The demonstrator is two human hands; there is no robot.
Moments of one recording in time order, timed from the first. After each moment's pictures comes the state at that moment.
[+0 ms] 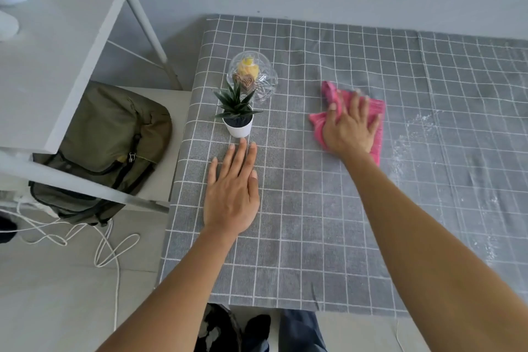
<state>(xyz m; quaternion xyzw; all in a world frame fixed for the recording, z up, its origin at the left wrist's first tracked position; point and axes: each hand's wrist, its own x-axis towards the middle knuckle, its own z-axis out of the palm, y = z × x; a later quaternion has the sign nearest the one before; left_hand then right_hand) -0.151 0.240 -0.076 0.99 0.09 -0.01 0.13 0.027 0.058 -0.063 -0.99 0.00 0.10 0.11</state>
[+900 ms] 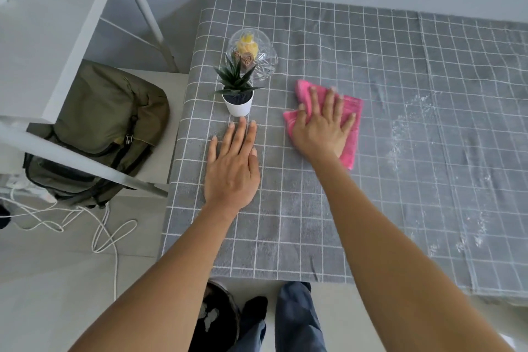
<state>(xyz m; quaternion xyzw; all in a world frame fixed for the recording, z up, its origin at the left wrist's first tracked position) -0.150 0.240 -0.080 0.99 0.09 0.01 0.13 -0.032 0.099 -0.066 -0.99 0.00 0.10 0.10</state>
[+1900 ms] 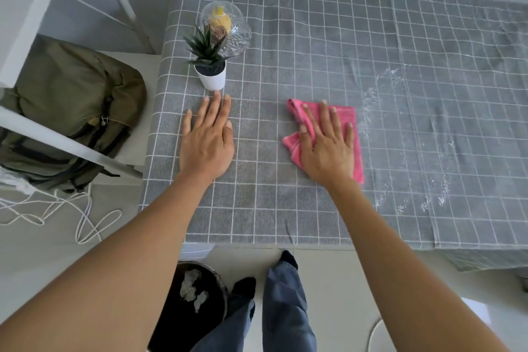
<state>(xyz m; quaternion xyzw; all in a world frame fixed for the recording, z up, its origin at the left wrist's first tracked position) -0.150 0.243 -0.082 0.99 0.08 0.01 0.12 -0.112 0.017 -0.068 -0.99 -0.09 0.09 0.10</state>
